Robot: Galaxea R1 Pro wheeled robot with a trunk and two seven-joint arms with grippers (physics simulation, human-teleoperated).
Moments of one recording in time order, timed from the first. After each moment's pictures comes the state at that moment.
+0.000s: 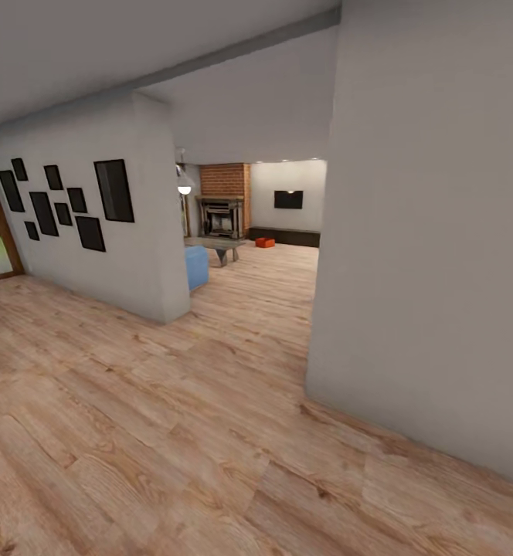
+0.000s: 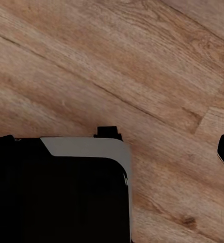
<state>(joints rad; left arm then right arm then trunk) -0.22 0.00 -0.06 0.00 0.21 -0.05 0.01 -0.19 -0.02 0.00 0.03 -0.01 -0.14 -0.02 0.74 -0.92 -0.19</state>
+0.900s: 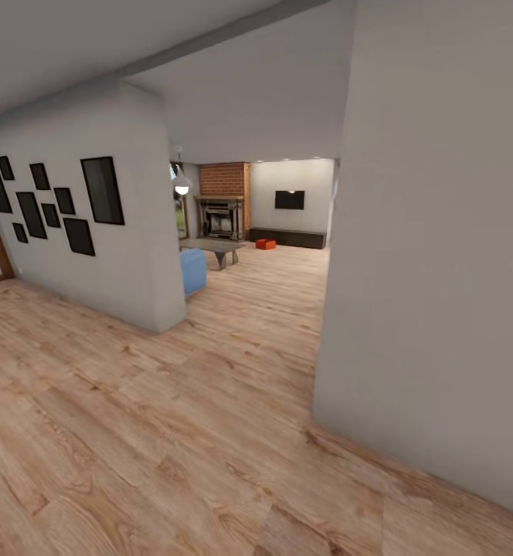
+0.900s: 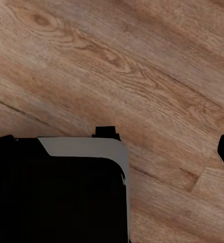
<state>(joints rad) -0.22 0.00 -0.06 0.00 0.21 -0.05 0.01 -0.19 -0.03 0.00 0.03 -0.01 -0.14 -0.02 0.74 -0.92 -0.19</state>
